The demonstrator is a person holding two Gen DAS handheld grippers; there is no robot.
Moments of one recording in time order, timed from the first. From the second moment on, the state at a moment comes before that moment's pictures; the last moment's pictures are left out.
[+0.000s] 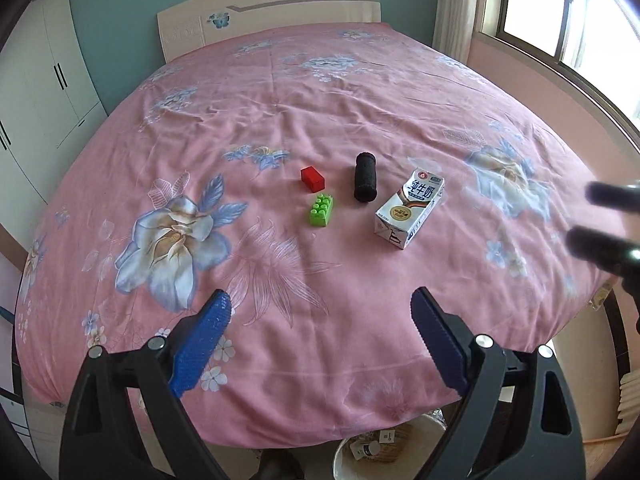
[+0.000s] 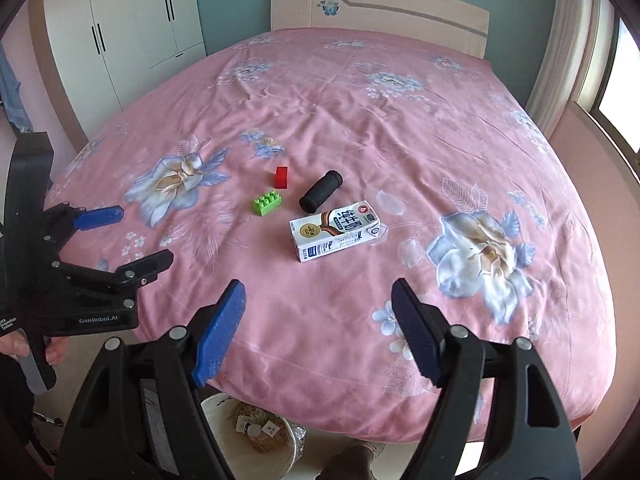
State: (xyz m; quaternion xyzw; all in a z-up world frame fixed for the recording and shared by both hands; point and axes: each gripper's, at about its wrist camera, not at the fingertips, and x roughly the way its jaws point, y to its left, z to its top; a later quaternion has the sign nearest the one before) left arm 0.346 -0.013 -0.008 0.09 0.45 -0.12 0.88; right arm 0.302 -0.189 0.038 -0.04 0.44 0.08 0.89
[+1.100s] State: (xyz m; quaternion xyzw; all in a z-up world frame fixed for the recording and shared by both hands) left arm 0.521 -0.041 -0.139 0.10 0.50 -0.16 0.84; right arm 0.589 -0.162 -0.132 0.04 0.57 0.02 0.82
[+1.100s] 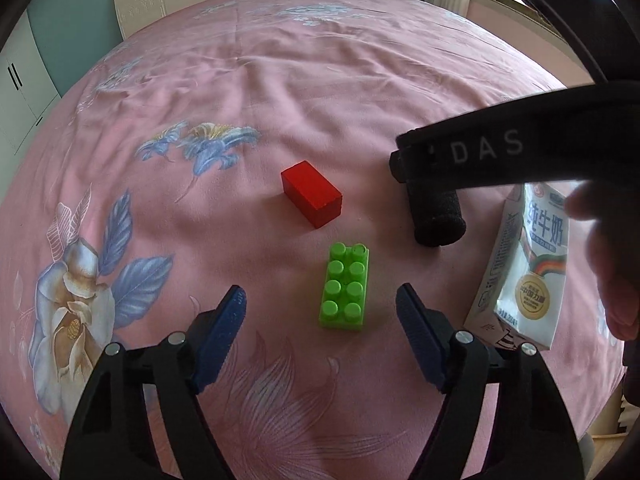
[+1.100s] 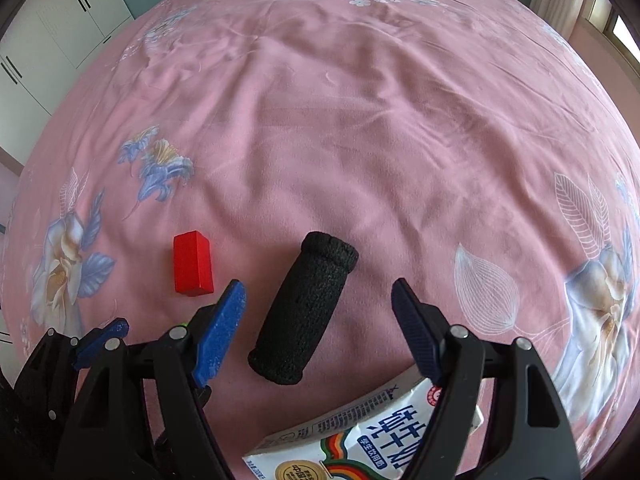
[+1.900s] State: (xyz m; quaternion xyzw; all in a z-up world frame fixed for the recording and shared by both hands) left arm 0.504 -0.044 -0.097 0.07 0.49 -0.16 0.85; right arm 0.565 -0.155 -0.083 0.05 0.55 0.05 0.83
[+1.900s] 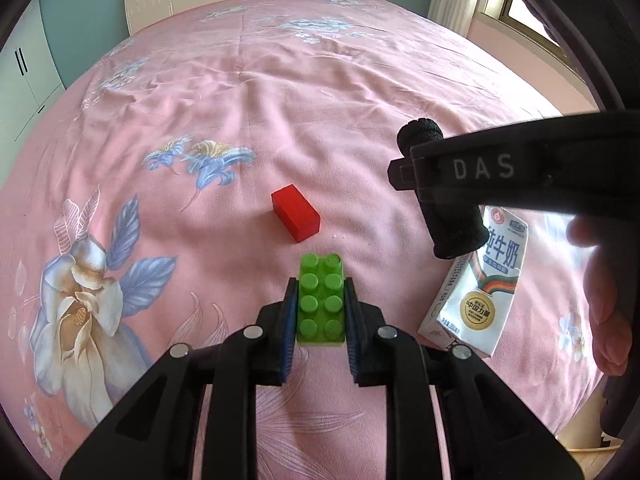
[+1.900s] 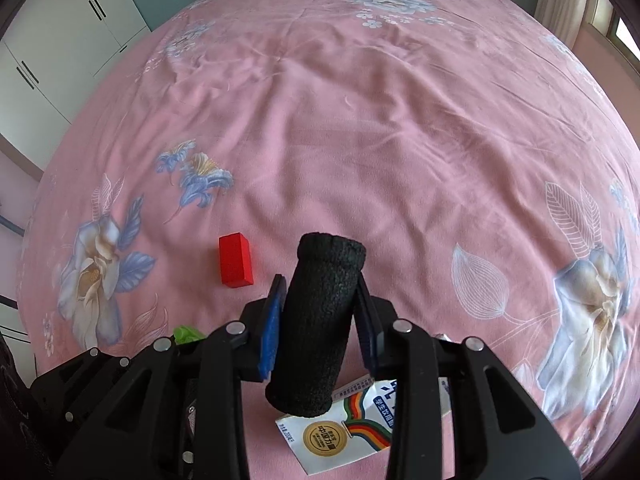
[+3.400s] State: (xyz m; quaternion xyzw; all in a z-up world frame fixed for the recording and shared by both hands) left arm 0.206 -0.039 0.199 0.12 0.24 -0.09 0.96; right arm 0.196 -0.182 0.235 -0.03 0.31 0.06 0.95
